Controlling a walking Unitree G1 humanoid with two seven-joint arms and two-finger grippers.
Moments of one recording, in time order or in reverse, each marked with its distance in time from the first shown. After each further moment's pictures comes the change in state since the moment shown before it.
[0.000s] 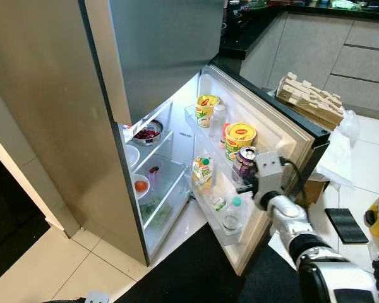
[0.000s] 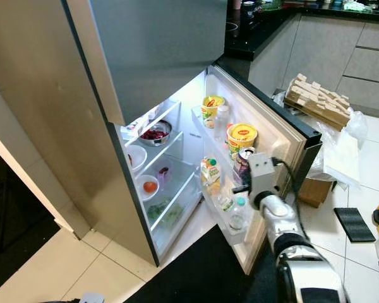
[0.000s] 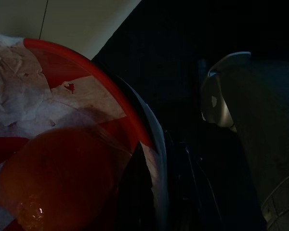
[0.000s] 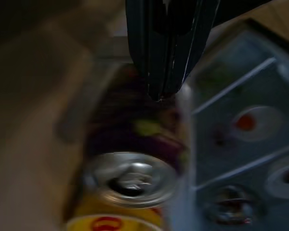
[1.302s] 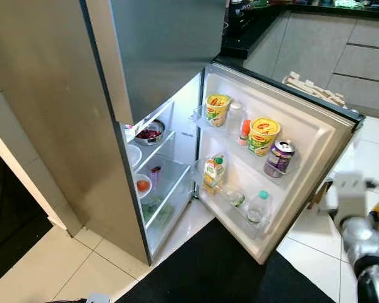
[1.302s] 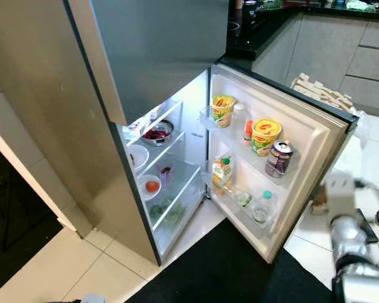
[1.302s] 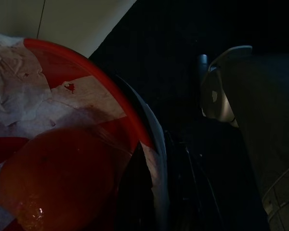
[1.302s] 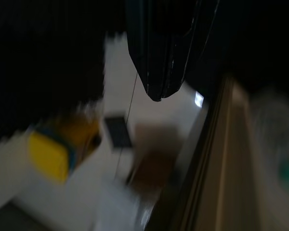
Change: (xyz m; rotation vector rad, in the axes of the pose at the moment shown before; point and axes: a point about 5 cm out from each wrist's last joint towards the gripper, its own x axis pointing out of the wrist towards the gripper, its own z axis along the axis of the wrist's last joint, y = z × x) left arm 0.000 -0.001 0.001 0.000 0.000 -0.010; right arm -0.083 -0.102 -0.090 -0.071 0.436 -0.520
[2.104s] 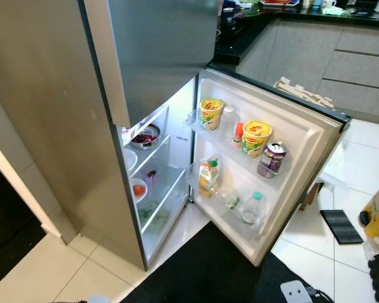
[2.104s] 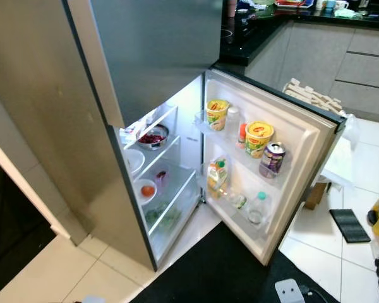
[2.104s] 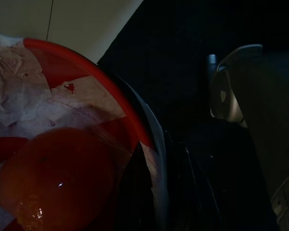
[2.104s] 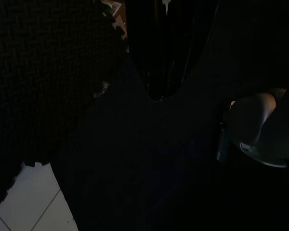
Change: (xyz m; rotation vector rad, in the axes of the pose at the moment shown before) left arm 0.000 0.001 -0.004 0.037 0.030 0.040; right arm -0.080 0.076 -0.159 -0.231 0.485 0.378
